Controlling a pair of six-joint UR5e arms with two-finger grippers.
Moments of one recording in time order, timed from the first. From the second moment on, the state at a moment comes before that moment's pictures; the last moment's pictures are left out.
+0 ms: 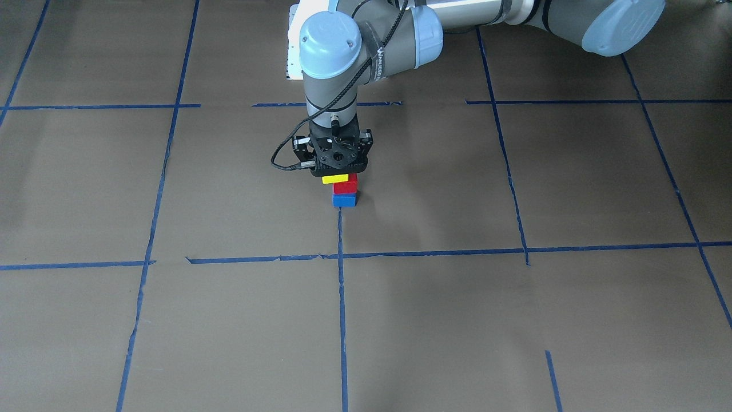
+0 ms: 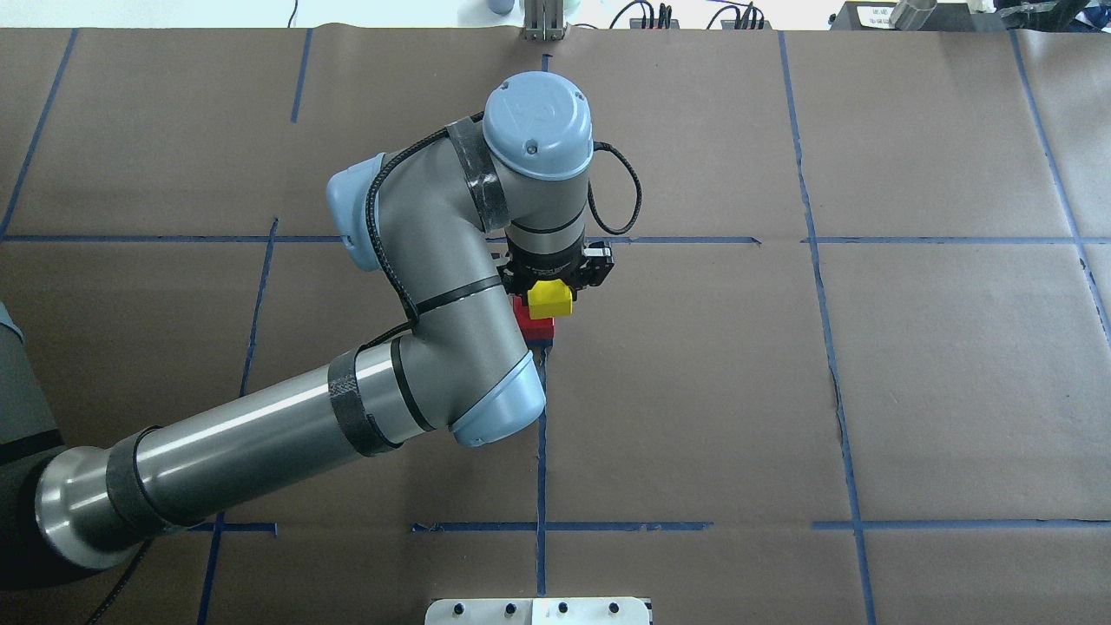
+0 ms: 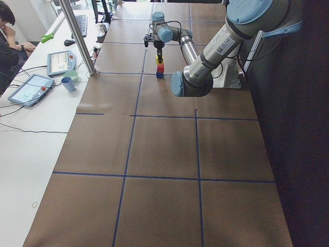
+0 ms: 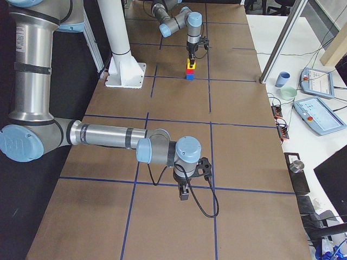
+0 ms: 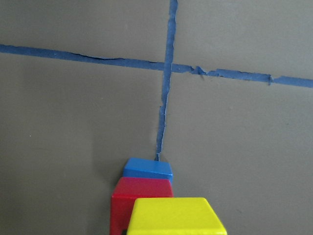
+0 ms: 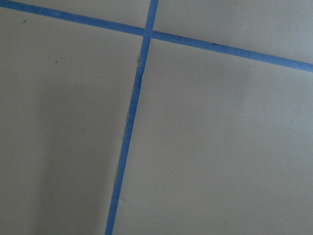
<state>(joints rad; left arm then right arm) -0.56 -2.55 -1.48 -1.43 -1.96 -1.28 1.57 -1.70 1.65 -1.58 2.30 -0.23</state>
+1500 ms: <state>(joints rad) -0.56 -2.50 -1.52 -1.44 -1.97 -1.26 1.57 -1.70 1.65 -1.58 2.30 -0.23</state>
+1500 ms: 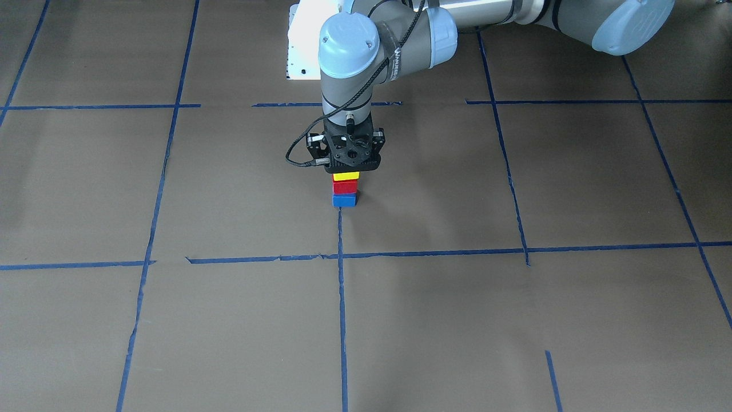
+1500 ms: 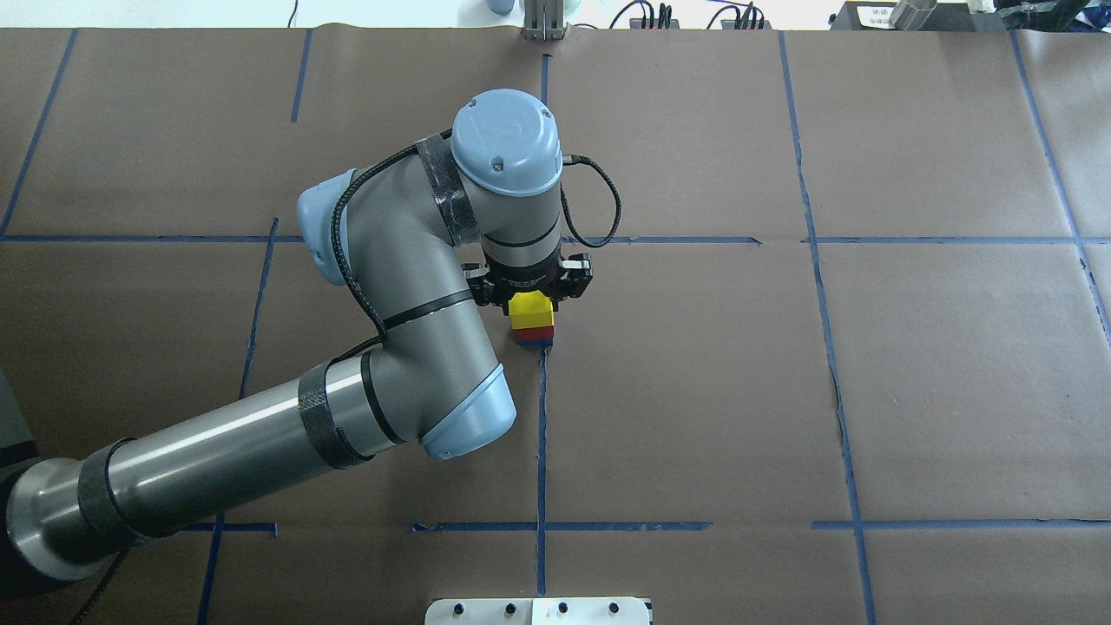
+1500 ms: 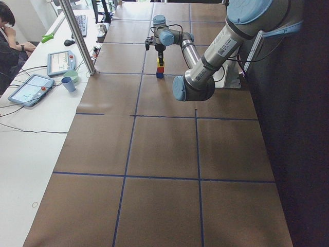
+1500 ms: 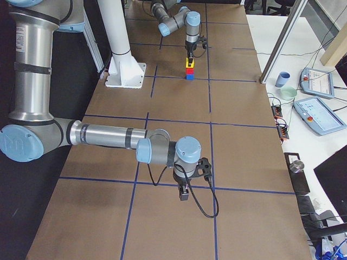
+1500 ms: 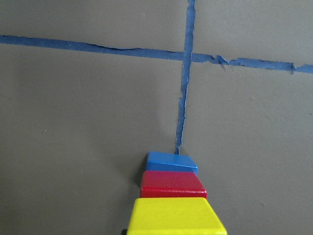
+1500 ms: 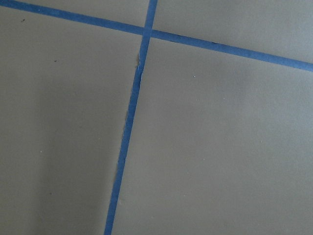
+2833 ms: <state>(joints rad) -0.78 -2.22 -1.88 -1.28 -2.05 -0.81 1.57 -1.70 1.65 -1.58 2.30 -0.23</state>
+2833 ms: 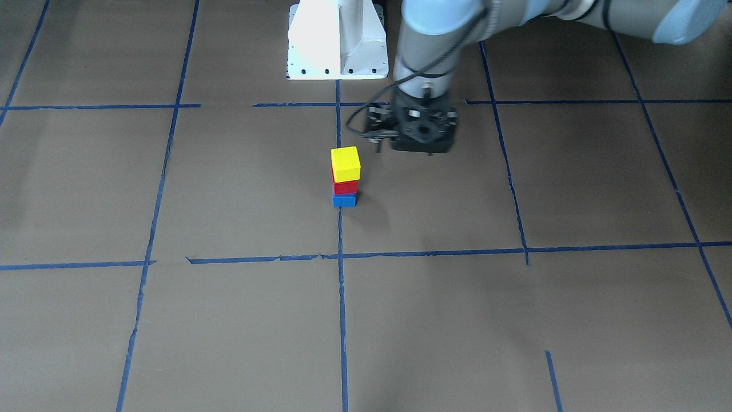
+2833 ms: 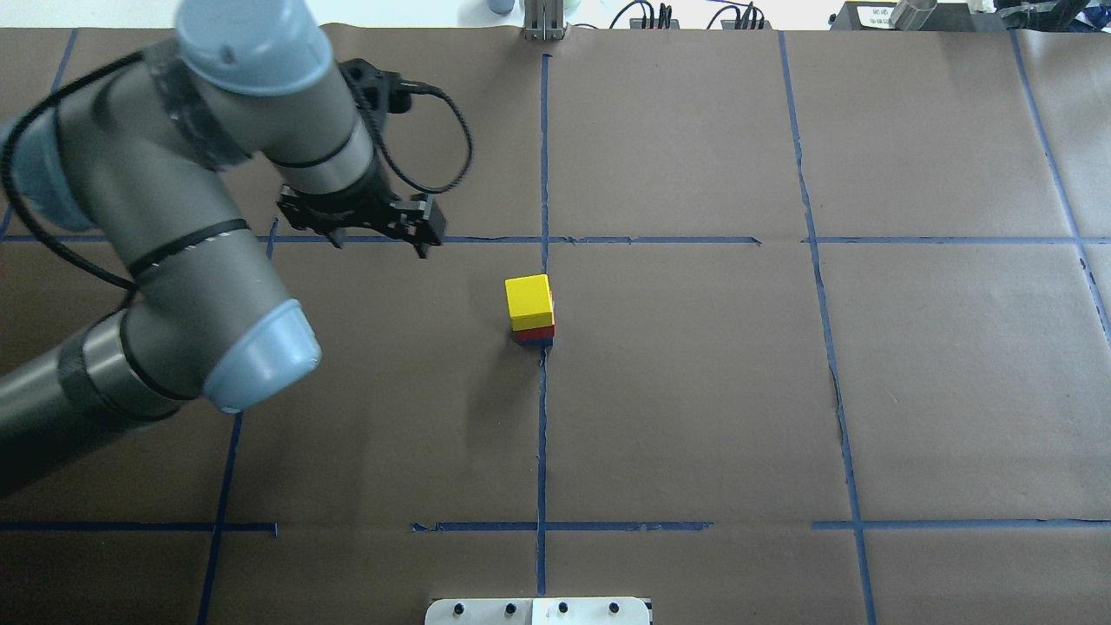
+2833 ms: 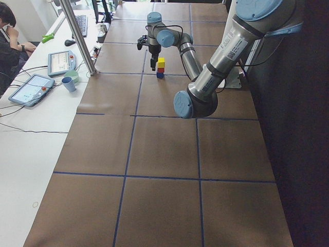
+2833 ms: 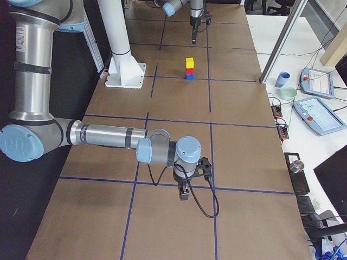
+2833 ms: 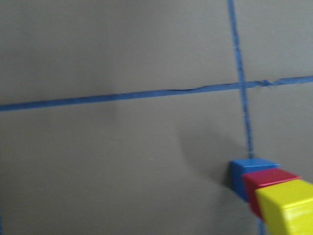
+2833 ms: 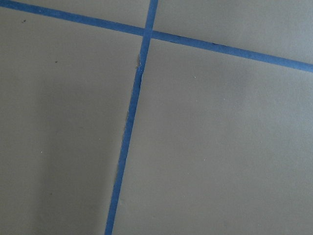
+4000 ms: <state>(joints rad) -1.54 -1.63 -1.71 -1.31 -2.30 0.27 1.56 -1.69 1.64 -1.57 2.30 -0.22</state>
